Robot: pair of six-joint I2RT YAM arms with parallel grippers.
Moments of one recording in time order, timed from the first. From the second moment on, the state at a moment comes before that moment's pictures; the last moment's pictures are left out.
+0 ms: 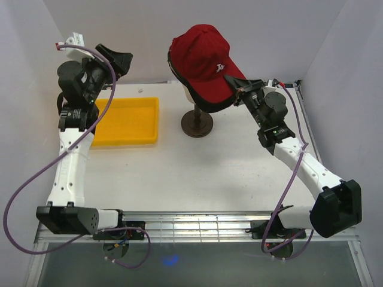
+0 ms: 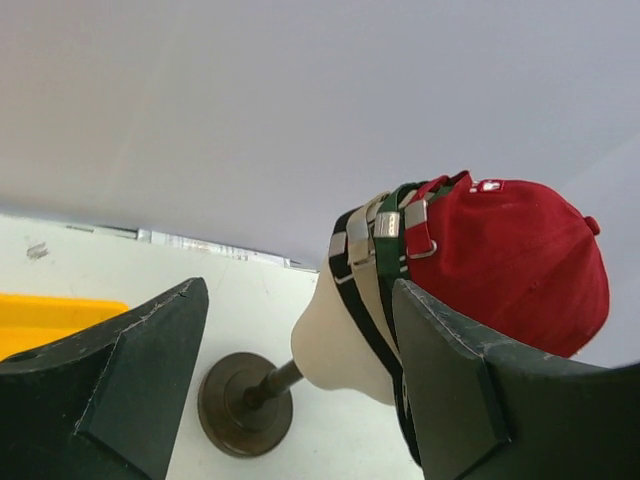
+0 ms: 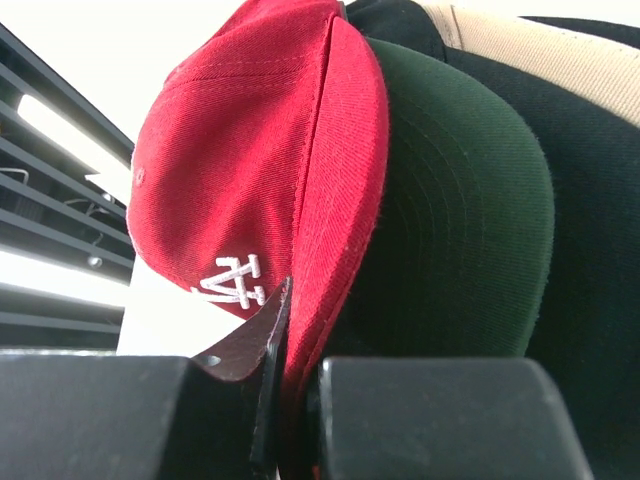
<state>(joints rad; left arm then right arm) -0.03 1.25 1.54 -0.19 0.21 -0.63 0.43 1.29 1.03 0.44 -0.04 1.64</state>
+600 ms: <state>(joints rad) -0.04 1.75 1.75 0.23 0.57 -0.65 0.35 1.41 1.21 0.32 -0.24 1.55</state>
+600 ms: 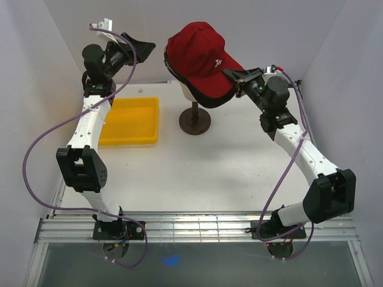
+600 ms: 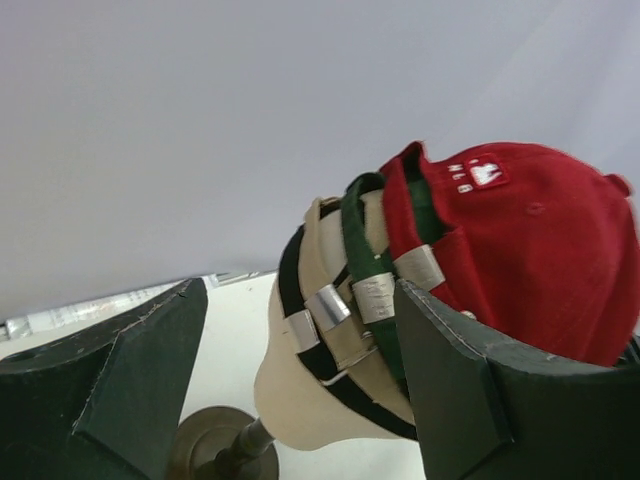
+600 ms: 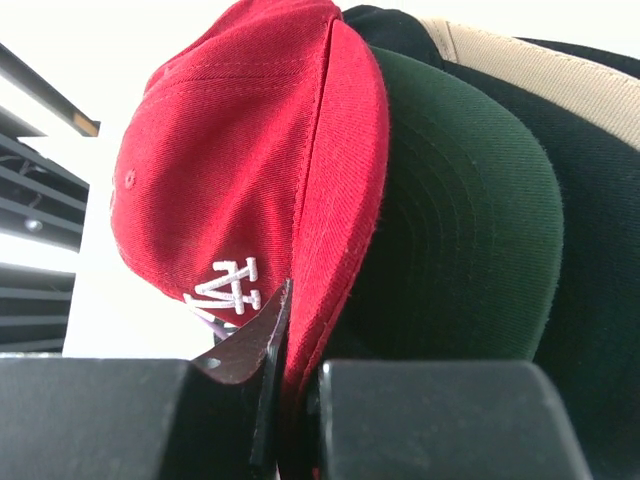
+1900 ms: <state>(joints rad) -0.20 1.94 1.90 0.49 0.50 -0.62 0.27 1.56 1.43 0.16 -0.42 1.44</state>
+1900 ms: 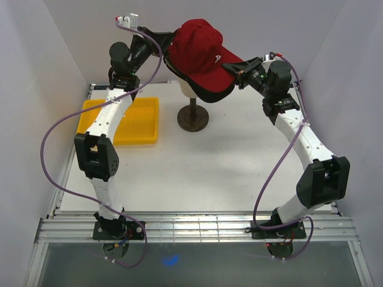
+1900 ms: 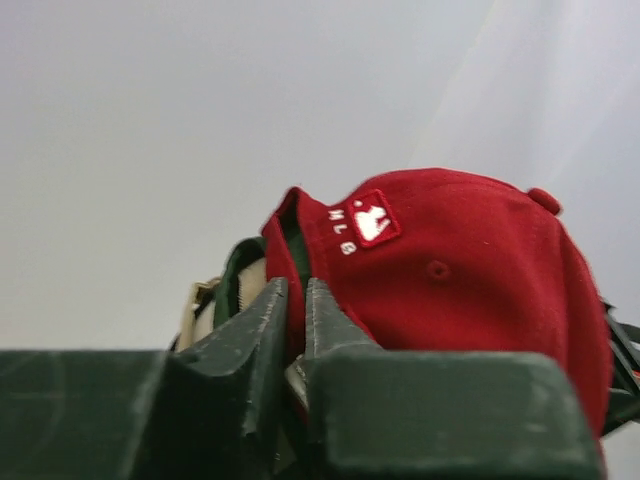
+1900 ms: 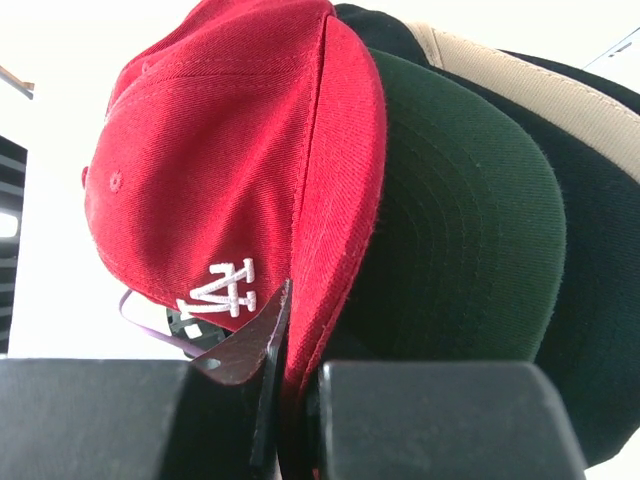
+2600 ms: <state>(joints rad) -0.25 1.93 1.95 0.31 0.30 -0.51 0.27 1.54 1.35 0.25 -0.39 1.46</state>
